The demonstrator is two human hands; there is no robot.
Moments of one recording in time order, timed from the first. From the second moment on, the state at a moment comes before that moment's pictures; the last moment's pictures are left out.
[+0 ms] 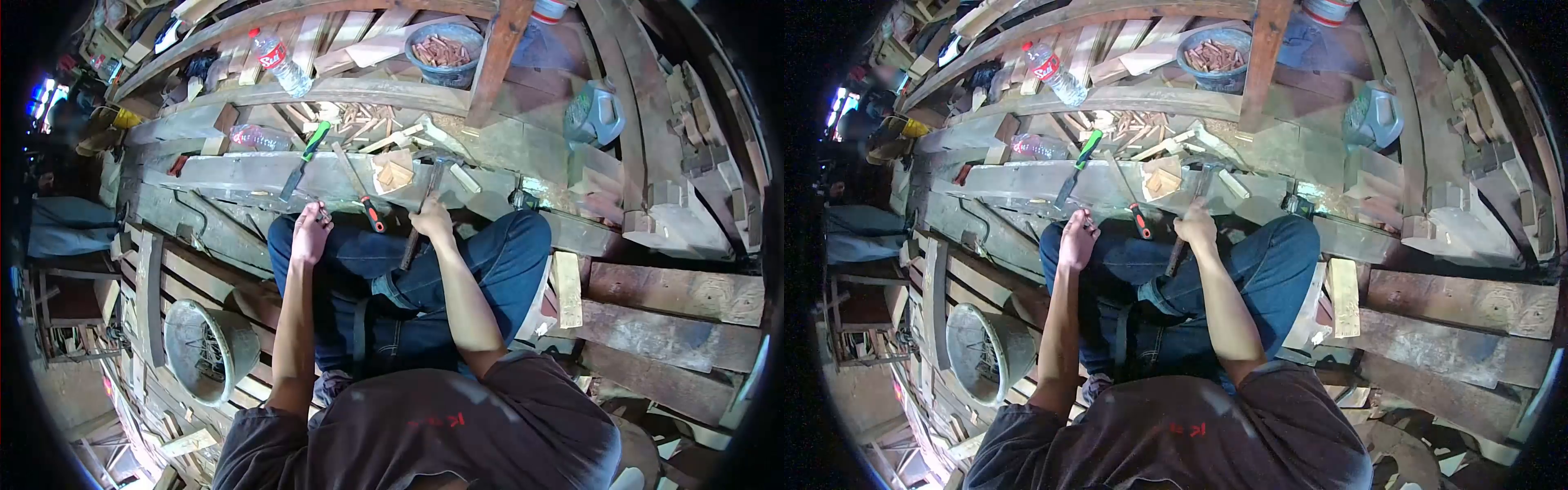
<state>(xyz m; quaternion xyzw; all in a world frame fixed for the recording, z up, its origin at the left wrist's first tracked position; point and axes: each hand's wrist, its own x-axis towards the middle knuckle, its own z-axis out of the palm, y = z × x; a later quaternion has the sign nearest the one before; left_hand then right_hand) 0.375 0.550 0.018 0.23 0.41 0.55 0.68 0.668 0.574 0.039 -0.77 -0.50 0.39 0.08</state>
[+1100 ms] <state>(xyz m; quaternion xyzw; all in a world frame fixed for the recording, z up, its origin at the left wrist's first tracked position) 0.380 0.551 0.014 0.24 0.43 0.55 0.68 0.693 0.580 0.048 -0.34 -0.18 0.68 0.62</state>
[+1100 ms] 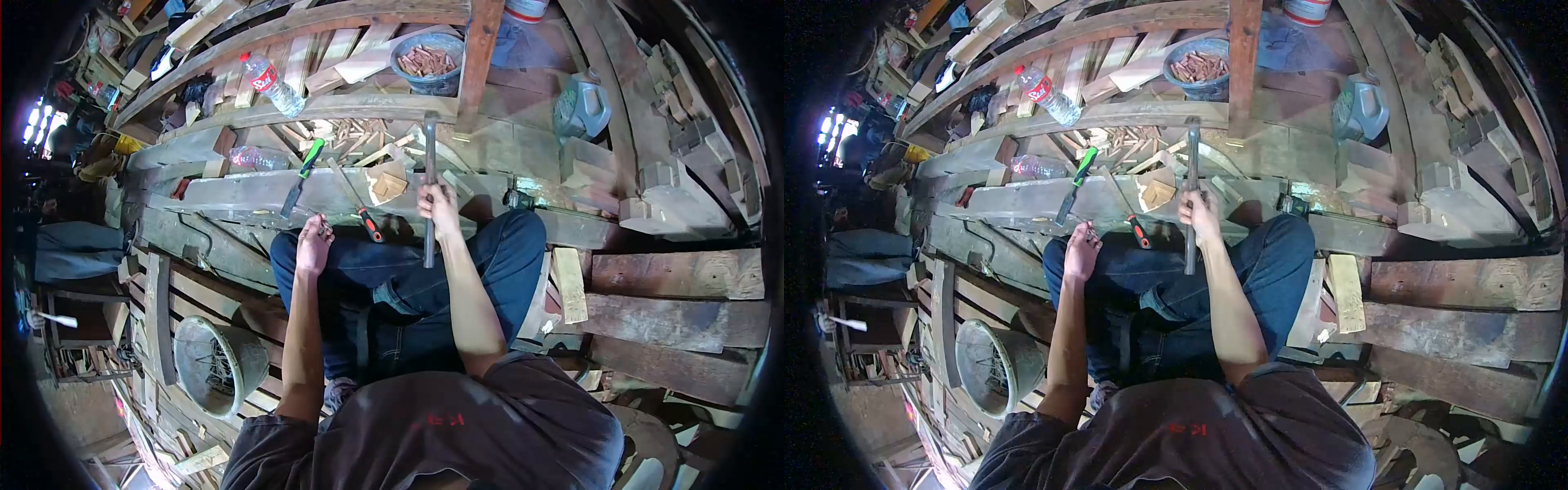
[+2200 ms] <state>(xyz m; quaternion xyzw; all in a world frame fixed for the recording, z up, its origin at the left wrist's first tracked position) 0.617 0.665 -0.032 0.63 0.56 0.28 0.46 0.740 0.569 0.074 0.16 -0.22 0.80 0.53</state>
